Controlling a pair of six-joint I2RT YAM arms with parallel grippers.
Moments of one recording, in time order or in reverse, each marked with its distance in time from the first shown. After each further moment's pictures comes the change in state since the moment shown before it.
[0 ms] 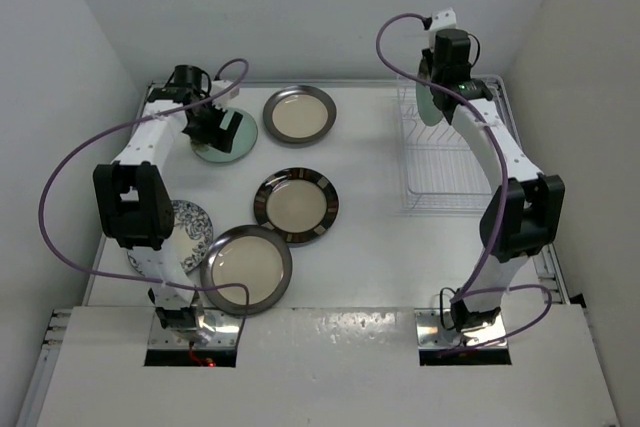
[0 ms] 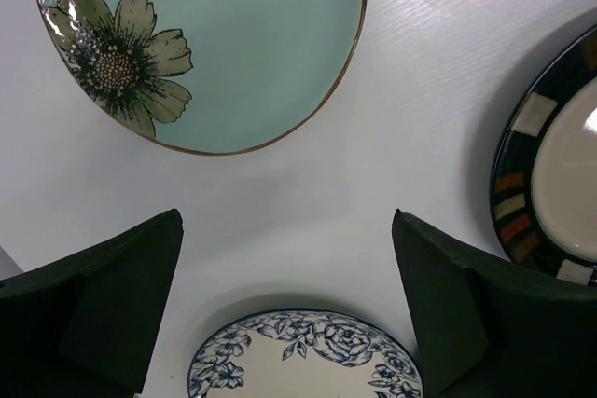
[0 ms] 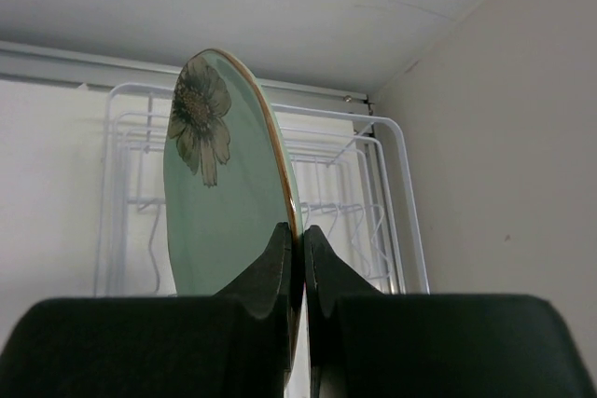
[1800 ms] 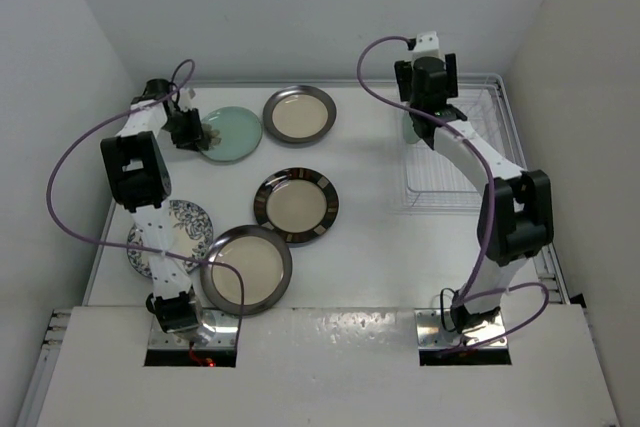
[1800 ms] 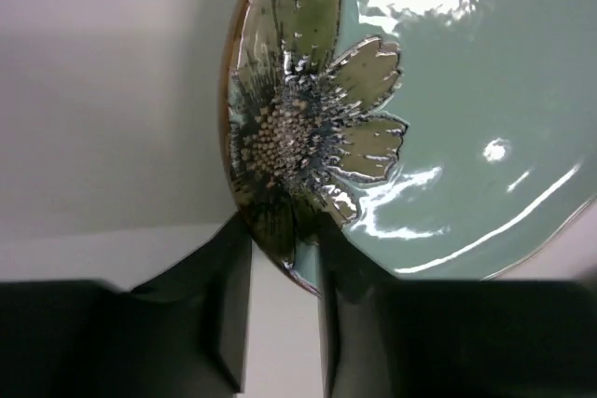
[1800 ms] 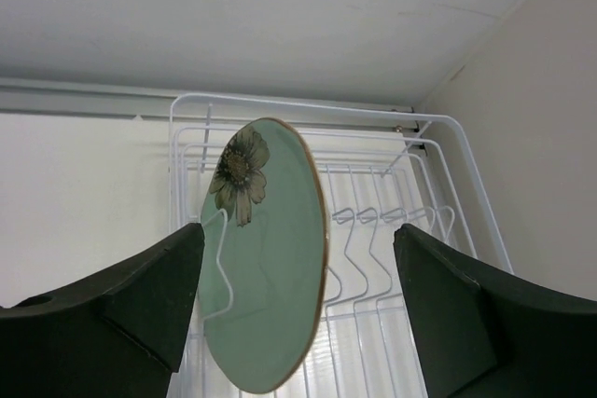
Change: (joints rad) left arm 0.228 0.490 0.303 0.080 0.151 -0.382; right arm 0.080 0.006 -0.269 0.367 0.071 0.087
